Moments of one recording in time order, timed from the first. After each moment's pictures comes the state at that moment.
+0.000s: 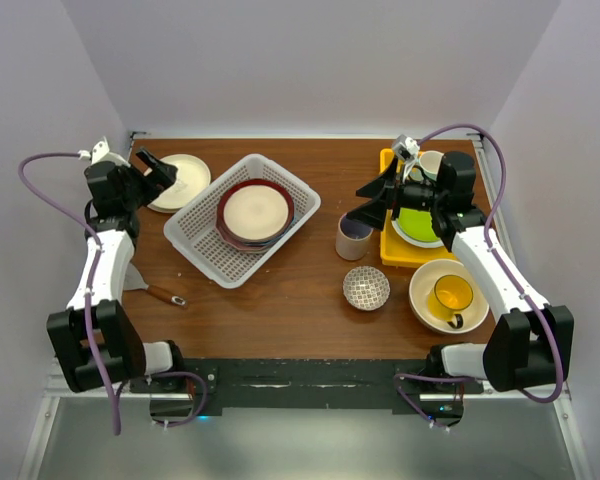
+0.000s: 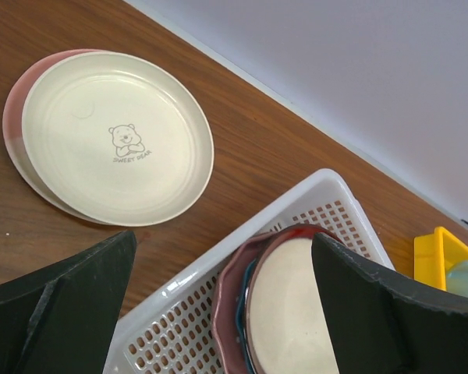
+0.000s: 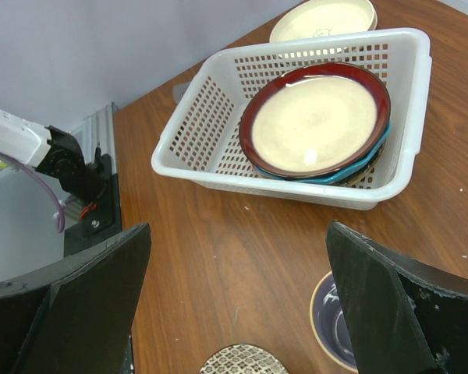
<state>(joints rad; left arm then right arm) 0.25 1.29 0.95 0.00 0.23 -0.54 0.13 1.30 1.01 0.06 -1.12 0.16</state>
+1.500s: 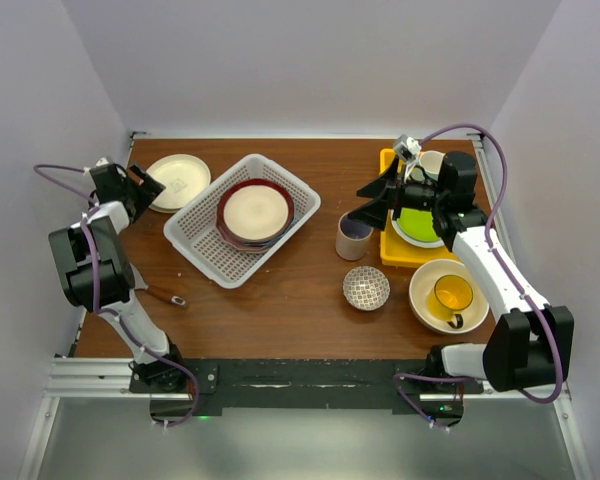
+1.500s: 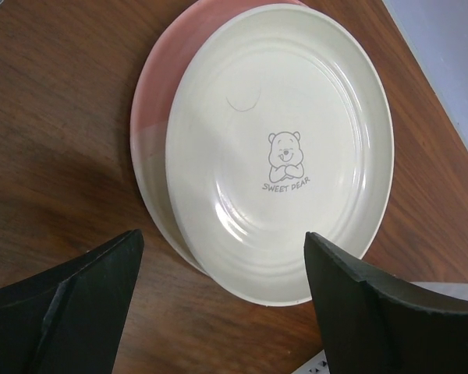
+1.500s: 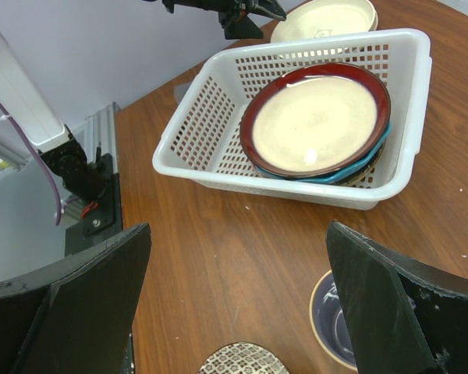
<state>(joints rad) 0.37 1.84 1.13 0.05 0.18 -0.57 0.12 1.30 1.01 0.06 -1.13 0.16</state>
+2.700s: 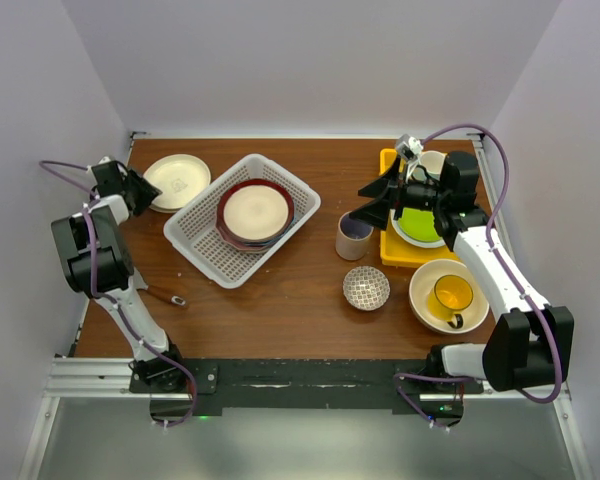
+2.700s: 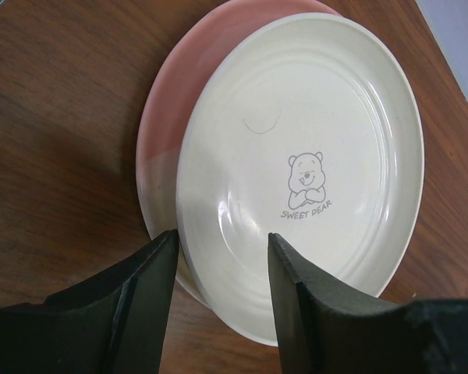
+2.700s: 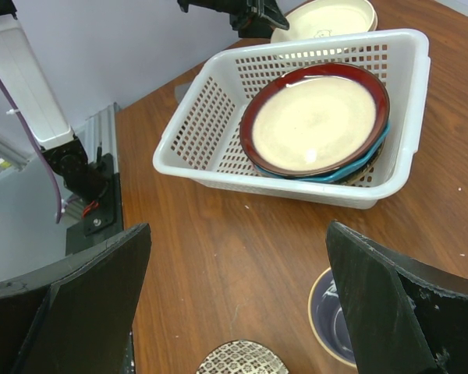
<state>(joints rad) 0.38 1.95 1.23 0.01 0.19 -0.54 0.11 1.30 1.01 0.06 -1.14 0.16</state>
